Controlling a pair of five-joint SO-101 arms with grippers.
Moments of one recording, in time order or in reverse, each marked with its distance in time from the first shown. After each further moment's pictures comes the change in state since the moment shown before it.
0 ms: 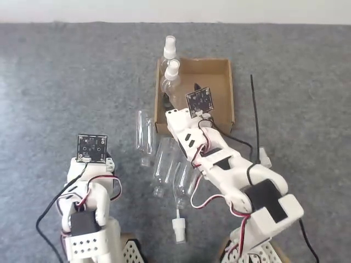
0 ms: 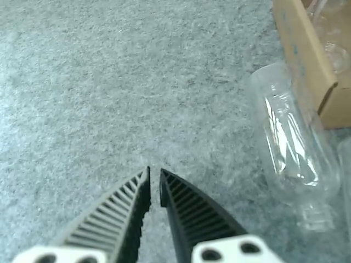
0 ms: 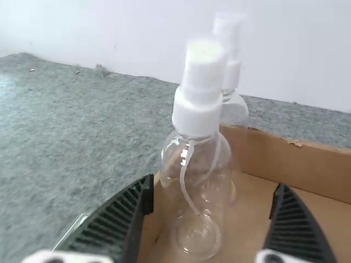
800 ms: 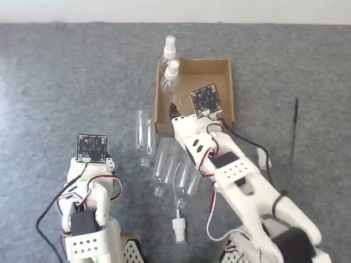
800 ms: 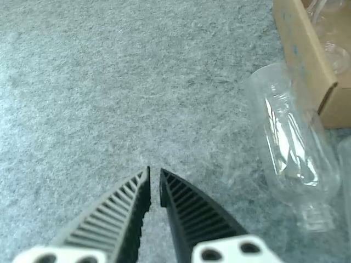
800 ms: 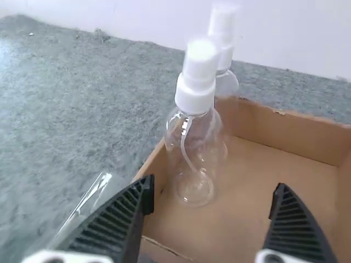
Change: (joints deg) left arm 0.0 0.0 0.0 0.0 0.0; right arm 0.0 -29.2 6.9 33.3 0.0
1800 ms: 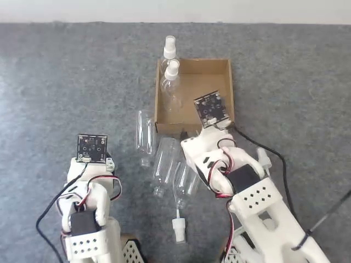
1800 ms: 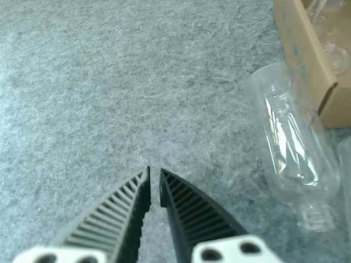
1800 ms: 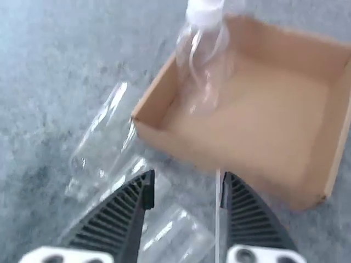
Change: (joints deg) left arm 0.0 0.0 0.0 0.0 0.0; right arm -2.3 -25.1 -1.6 44.8 0.0
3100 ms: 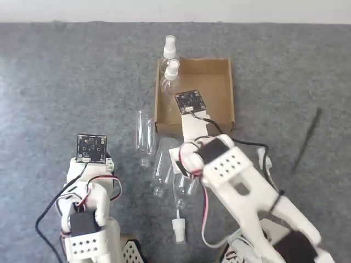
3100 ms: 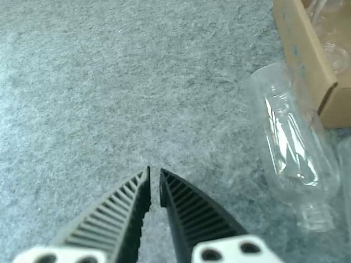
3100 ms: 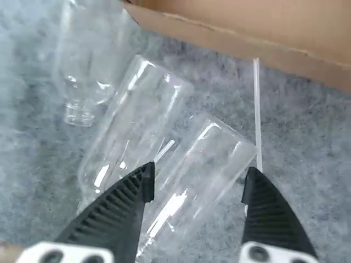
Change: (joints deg) left arm 0.0 0.0 0.0 0.0 0.0; right arm -6.3 26.5 -18.8 20.5 -16.5
